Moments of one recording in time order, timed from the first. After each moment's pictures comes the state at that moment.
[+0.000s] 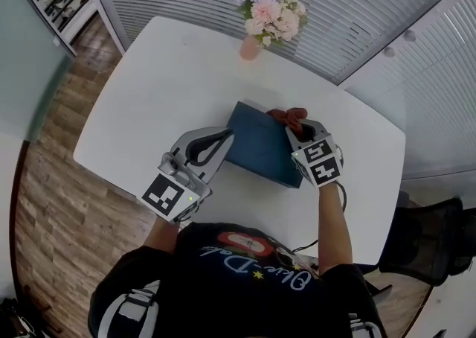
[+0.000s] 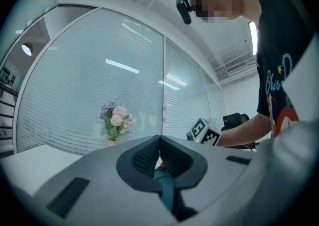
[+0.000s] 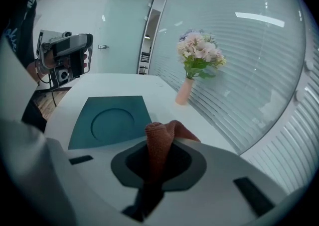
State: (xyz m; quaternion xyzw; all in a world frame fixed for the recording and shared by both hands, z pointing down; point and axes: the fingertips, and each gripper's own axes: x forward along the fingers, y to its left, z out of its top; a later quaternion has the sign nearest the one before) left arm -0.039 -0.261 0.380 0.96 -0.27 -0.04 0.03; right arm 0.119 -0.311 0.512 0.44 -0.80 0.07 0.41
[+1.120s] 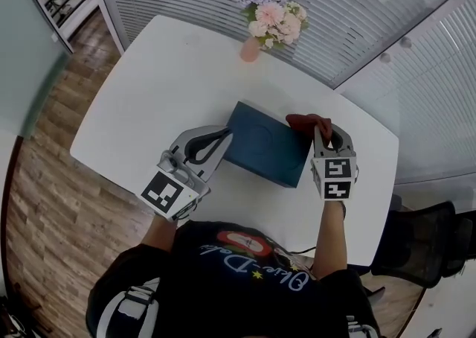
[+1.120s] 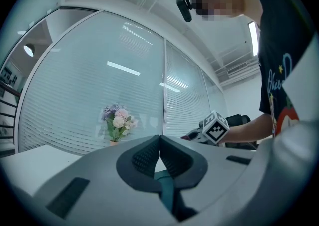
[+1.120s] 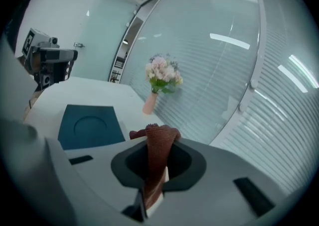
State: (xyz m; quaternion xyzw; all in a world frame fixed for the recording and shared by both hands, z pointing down) left arm -0.047 -0.257 0.381 0.96 -0.27 -0.04 0.02; right arm 0.183 -0.298 0.443 0.60 -0.72 -0.01 0.35
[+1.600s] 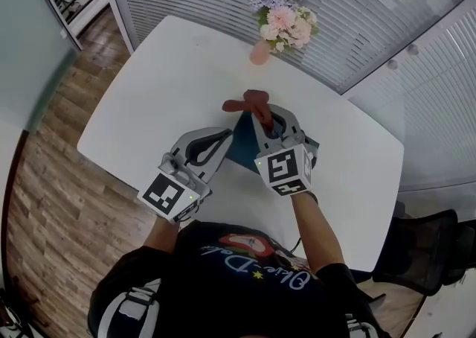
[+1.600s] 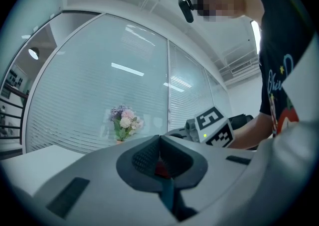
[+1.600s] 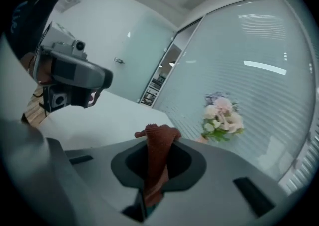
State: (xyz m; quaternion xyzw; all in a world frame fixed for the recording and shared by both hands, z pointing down) left arm -0.065 -0.255 0.380 0.95 -0.30 -0.05 0.03; right arm -0.009 -0.329 0.431 0.44 -0.83 -0.14 0.32
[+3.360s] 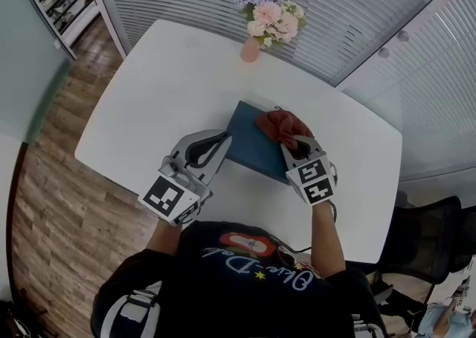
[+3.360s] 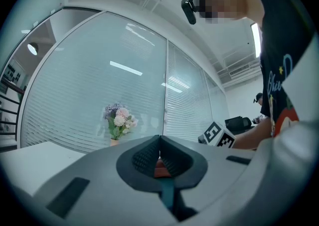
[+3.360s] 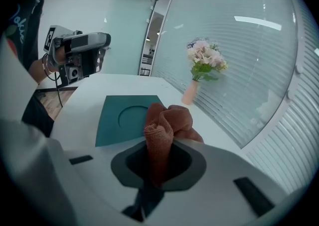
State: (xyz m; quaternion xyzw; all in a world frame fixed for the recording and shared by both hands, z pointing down) left arm -0.051 -0.246 0.380 0.96 -0.28 -0.05 0.03; right arm 0.099 -0.264 0.513 0.45 -0.80 0.06 0.40
